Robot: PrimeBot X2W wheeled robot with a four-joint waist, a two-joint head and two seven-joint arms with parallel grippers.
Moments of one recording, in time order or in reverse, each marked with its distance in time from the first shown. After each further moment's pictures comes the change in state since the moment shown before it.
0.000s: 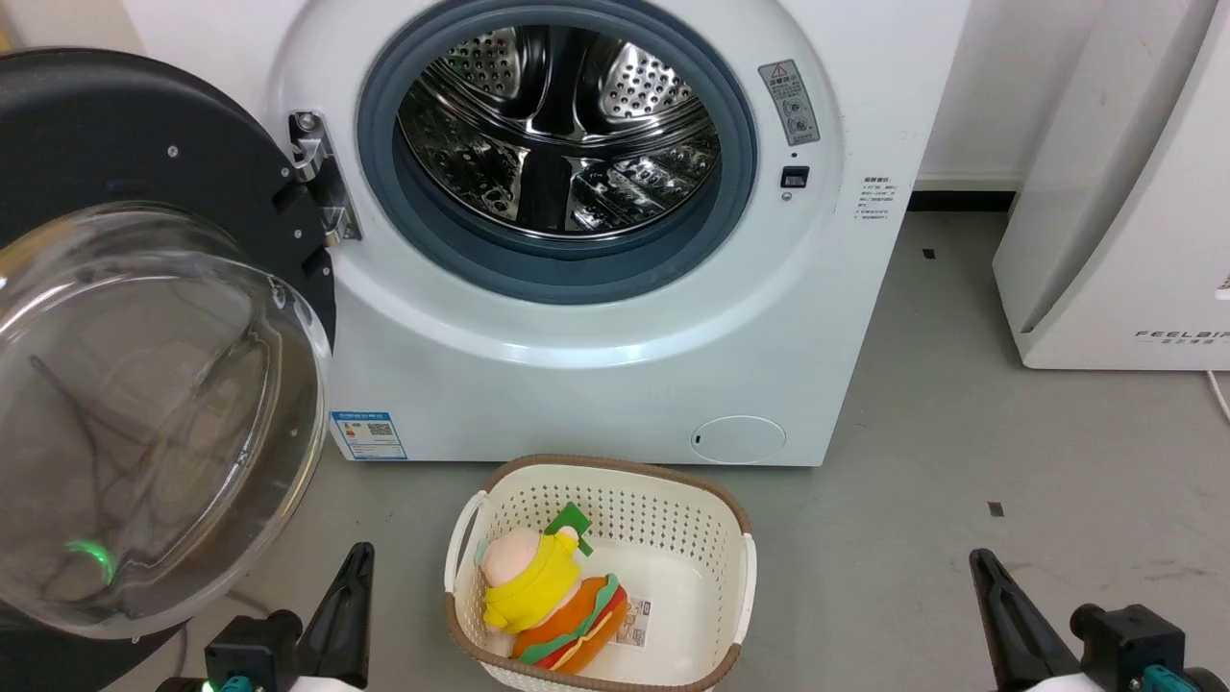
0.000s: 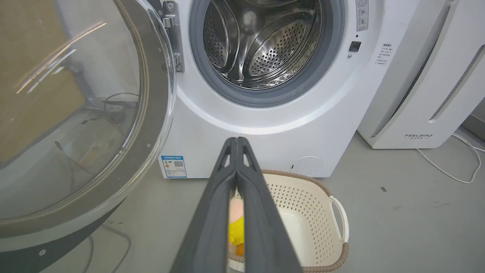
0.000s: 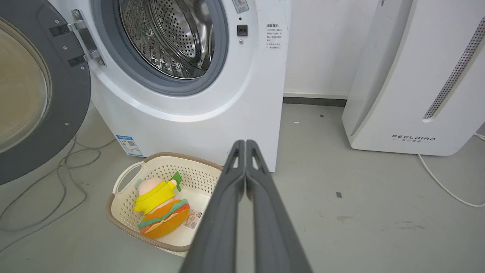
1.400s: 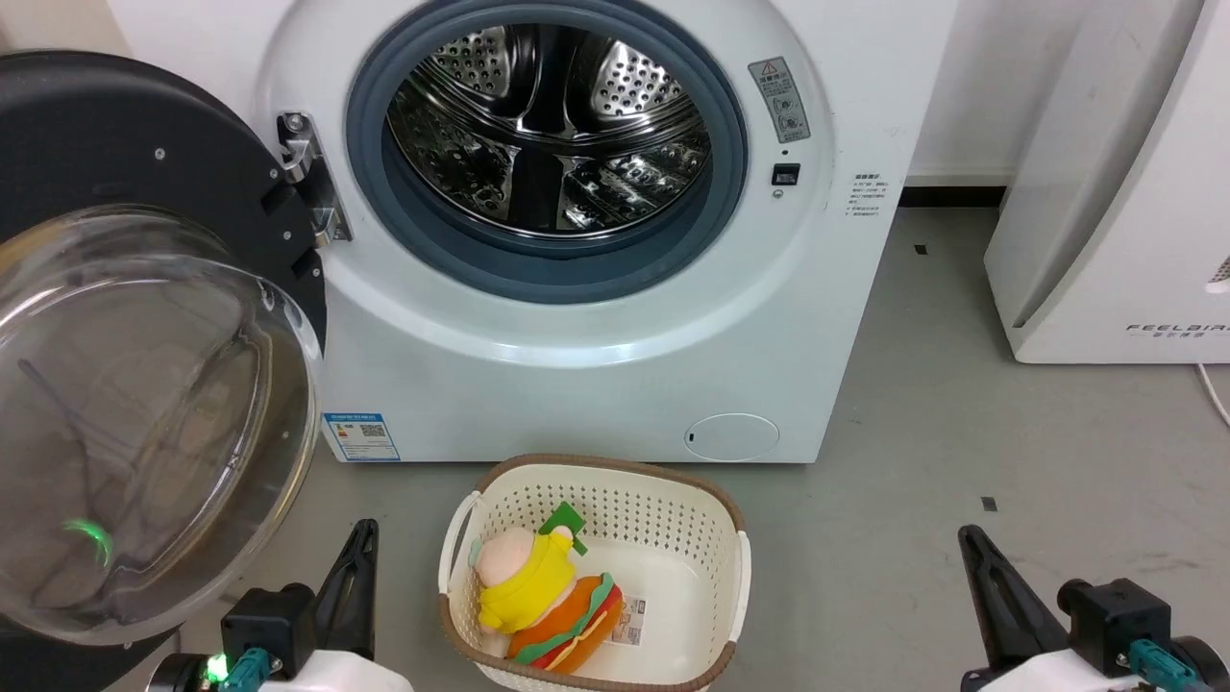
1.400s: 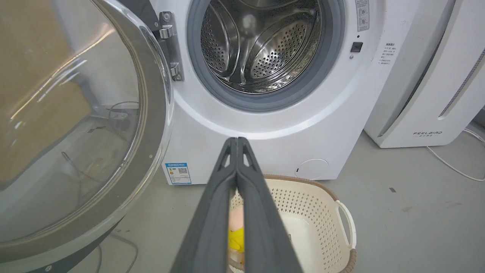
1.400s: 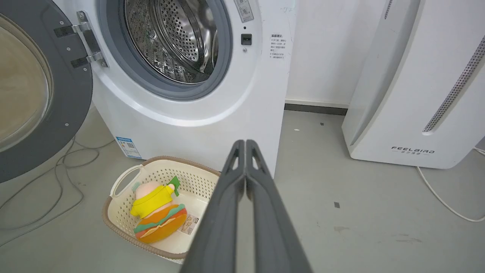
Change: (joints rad) left arm -0.023 -0.063 0.053 -0.033 0.108 -0.010 0.066; right arm -0.041 0.000 0.008 0.002 -0.028 0.000 0.016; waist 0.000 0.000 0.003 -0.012
